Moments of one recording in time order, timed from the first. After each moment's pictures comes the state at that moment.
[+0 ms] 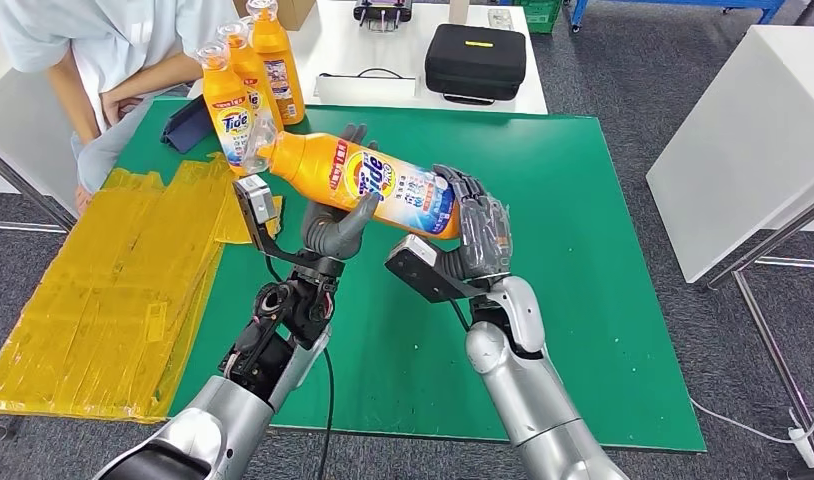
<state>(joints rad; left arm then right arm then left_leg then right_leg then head) -0.57 -0.32 -0.12 -0.72 0.25 -0.38 -0.57 -0.47 0.25 0.34 -0.93 1.11 -0.37 -0.23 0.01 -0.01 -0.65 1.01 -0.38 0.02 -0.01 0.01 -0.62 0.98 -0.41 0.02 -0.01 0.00</state>
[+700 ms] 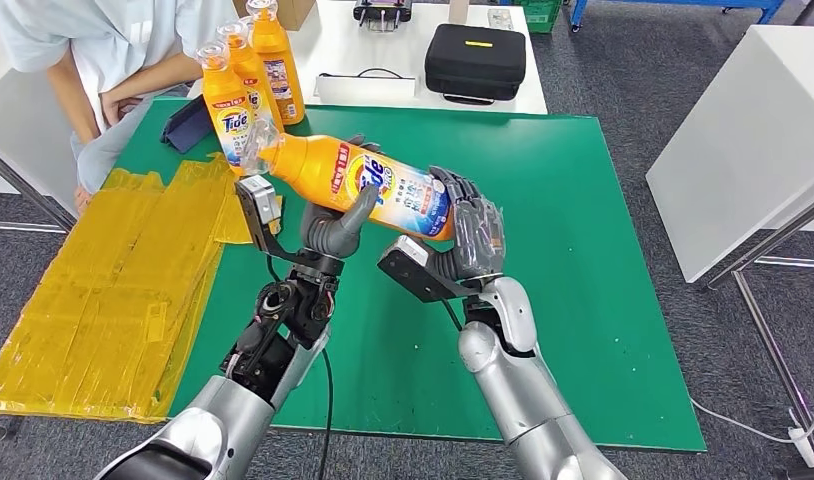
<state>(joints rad) -0.58 -0.33 -0.11 -0.72 0.18 -0.34 -0.59 -0.49 0.27 0.33 -0.86 1.14 -0.37 -0.23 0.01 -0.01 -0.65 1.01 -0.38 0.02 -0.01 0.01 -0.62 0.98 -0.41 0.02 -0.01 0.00</state>
